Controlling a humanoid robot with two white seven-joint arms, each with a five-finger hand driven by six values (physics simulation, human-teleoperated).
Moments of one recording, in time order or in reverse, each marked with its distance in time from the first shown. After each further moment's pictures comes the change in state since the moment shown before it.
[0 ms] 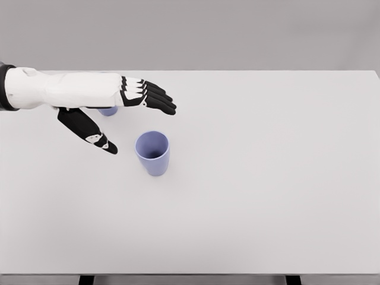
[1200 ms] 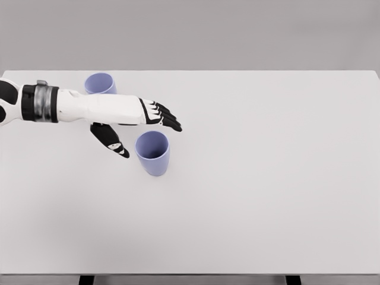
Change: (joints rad) left arm 0.084 -0.167 -0.029 0.204 -0.288 0.000 0.006; right arm 0.005 0.000 -0.004 0.003 0.001 0.000 0.000
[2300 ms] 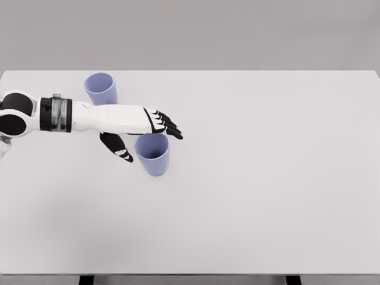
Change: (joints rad) left arm 0.103 -0.075 0.075 0.065 -0.171 0.000 0.009; right arm 0.000 0.000 0.000 0.000 0.000 0.000 0.000
